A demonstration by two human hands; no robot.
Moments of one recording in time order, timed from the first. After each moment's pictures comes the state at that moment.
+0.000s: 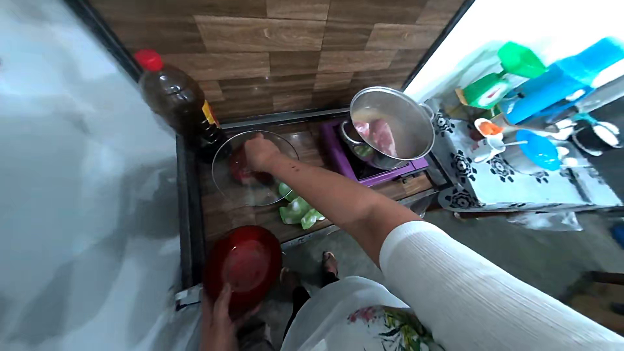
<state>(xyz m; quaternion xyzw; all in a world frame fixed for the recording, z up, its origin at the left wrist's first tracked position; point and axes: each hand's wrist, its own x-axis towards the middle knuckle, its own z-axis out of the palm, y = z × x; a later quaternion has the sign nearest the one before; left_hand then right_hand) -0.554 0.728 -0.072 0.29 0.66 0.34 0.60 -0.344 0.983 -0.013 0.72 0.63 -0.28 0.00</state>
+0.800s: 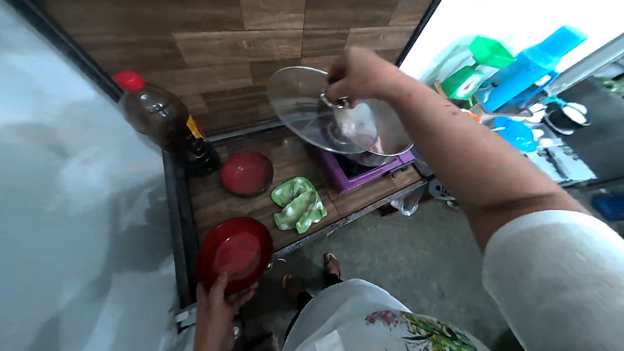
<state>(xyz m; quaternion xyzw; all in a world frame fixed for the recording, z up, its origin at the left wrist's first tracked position) -0.549 0.776 -0.076 0.30 0.63 0.34 0.63 -0.153 0.910 0.167 0.77 0.60 -0.17 -0.12</state>
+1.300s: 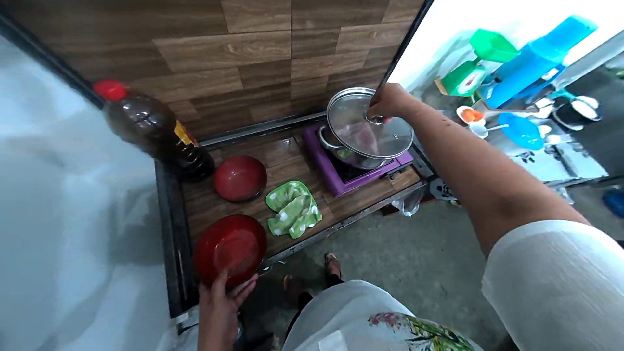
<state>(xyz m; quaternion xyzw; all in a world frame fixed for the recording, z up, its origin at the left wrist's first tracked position) -0.516 0.781 -0.075 0.27 0.63 0.36 0.63 -0.008 0.886 0.085 0.87 0.46 -0.16 -0.05</state>
